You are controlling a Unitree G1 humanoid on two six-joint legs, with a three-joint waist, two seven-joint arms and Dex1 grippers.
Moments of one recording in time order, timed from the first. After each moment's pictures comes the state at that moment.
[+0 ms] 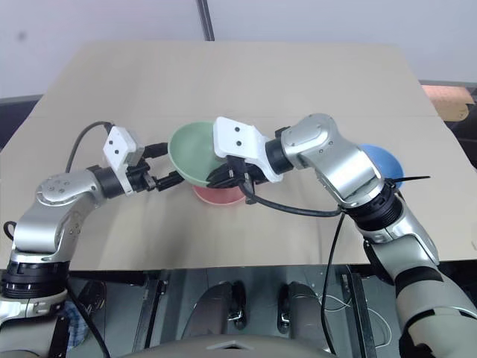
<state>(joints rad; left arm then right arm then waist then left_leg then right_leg) -0.26 0.76 0.15 -0.22 -0.45 0.46 -0.95 -0.95 -0.44 0.45 -0.25 0.27 0.77 1.16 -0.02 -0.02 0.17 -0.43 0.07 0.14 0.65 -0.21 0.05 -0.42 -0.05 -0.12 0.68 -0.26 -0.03</state>
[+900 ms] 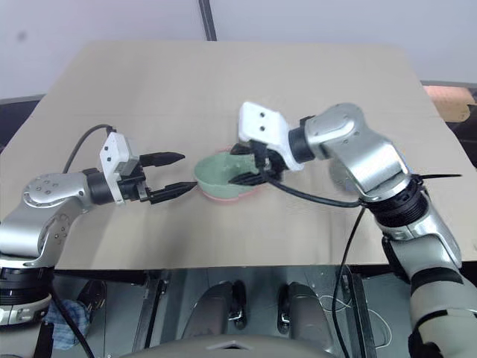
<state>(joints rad) -0.25 0.81 0.16 -0.24 -0.49 0.46 -1.04 -0.95 -0.58 0.38 -0.27 0.29 0.80 1.13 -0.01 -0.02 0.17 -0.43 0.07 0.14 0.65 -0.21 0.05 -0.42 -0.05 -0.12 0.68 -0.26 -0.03</state>
